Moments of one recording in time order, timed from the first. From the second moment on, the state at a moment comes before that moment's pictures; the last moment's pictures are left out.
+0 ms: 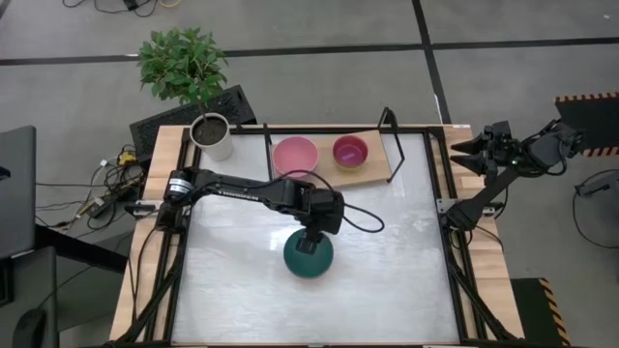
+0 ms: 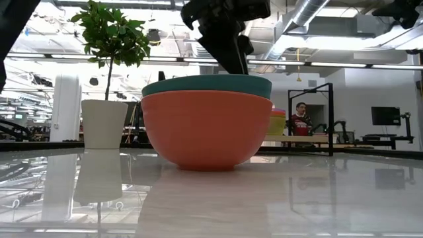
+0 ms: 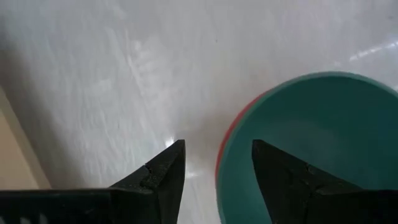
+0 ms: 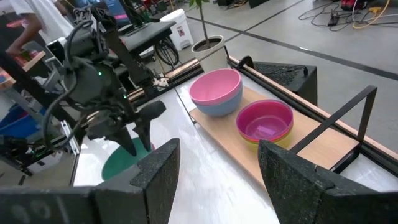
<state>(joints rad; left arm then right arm) -0.06 2.03 1.80 -0.85 0.05 0.29 0.67 0.30 1.19 -1.34 0.87 0.73</state>
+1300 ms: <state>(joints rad) -0.02 2.08 1.74 -0.81 0.18 0.43 0.66 0.30 1.20 -1.34 0.89 0.78</state>
